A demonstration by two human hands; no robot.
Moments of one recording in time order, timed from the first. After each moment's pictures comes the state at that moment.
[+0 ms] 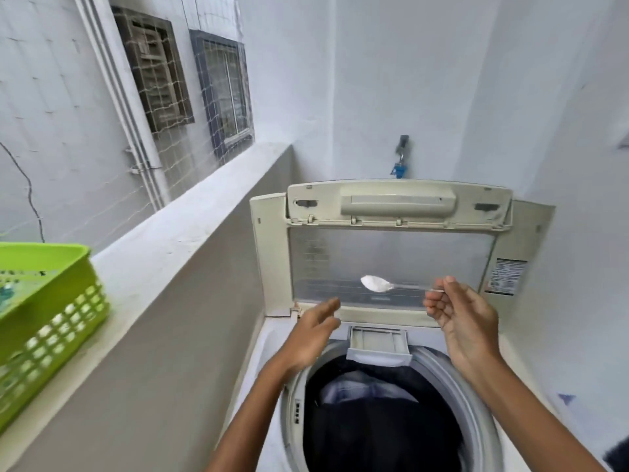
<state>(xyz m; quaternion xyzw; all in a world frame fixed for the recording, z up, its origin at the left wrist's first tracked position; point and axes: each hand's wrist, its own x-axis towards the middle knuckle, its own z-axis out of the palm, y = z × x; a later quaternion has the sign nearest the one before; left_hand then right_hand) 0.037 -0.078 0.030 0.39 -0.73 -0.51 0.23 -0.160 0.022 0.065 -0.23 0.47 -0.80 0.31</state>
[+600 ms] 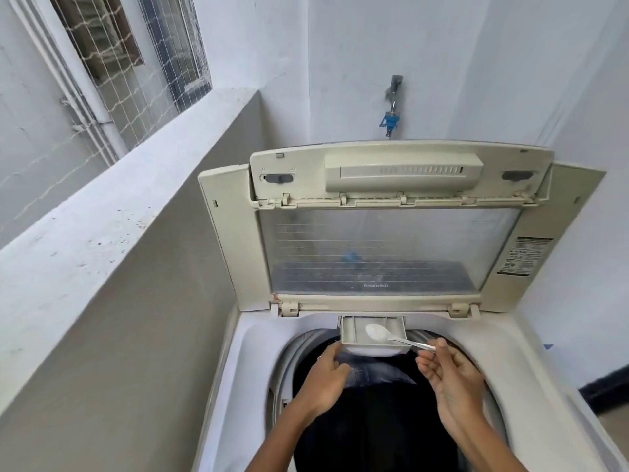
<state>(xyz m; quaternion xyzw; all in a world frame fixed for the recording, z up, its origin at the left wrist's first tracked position) -0.006 -0.089 -0.081 0.43 -0.67 -0.59 0.08 -0.181 0.014 -0.087 -0.06 0.56 -0.76 0.32</state>
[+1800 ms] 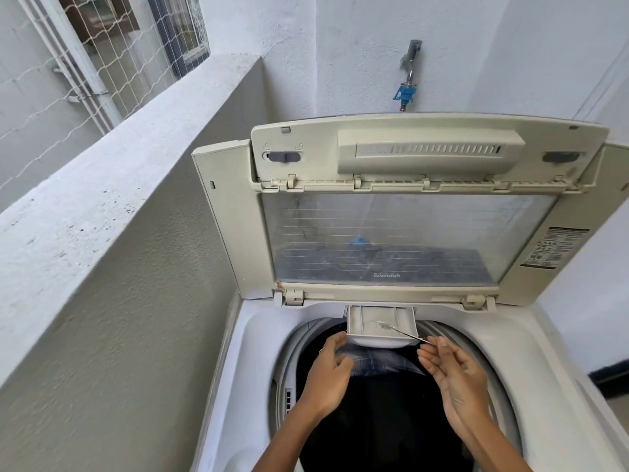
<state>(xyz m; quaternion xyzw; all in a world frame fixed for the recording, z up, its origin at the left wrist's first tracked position) -0.008 -0.090 -0.105 0.47 -0.64 -0.60 0.13 -0.183 0.006 -0.109 -0.07 0.57 -0.75 0.34</state>
